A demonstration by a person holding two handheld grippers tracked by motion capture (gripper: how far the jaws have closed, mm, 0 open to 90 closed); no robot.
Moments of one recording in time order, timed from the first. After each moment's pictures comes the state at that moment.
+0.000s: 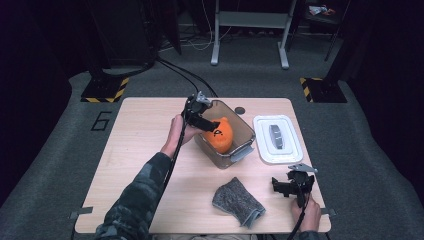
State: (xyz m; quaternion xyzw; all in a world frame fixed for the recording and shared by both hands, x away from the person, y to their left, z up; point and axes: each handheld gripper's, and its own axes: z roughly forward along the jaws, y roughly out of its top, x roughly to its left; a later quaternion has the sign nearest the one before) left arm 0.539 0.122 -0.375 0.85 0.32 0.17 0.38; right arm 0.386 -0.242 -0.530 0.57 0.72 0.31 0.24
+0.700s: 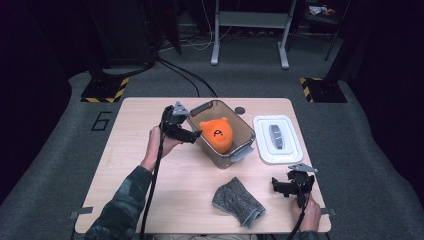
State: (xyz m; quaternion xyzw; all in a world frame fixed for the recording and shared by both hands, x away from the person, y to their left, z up) left arm 0.489 0.181 -0.378 0.84 0.32 0.21 0.39; right arm 0.386 -0.242 -0.530 0.57 0.72 0.31 0.24
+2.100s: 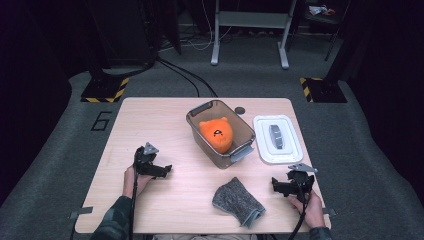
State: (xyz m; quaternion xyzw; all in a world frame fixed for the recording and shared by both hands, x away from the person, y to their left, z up) left arm 0.458 0.282 -0.529 0.82 0.41 0.18 0.34; right arm 0.386 -0.241 -0.530 0.57 0.72 0.31 0.24
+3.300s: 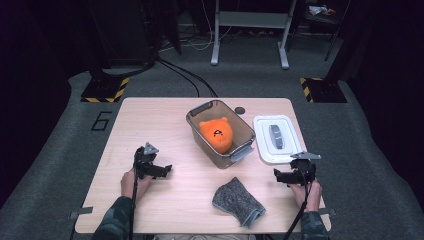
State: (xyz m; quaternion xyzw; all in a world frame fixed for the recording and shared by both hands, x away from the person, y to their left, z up) left arm 0.457 0.281 -0.530 0.82 0.42 0.19 0.34; right arm 0.410 -0.247 -0.494 0.55 0.74 0.31 0.22
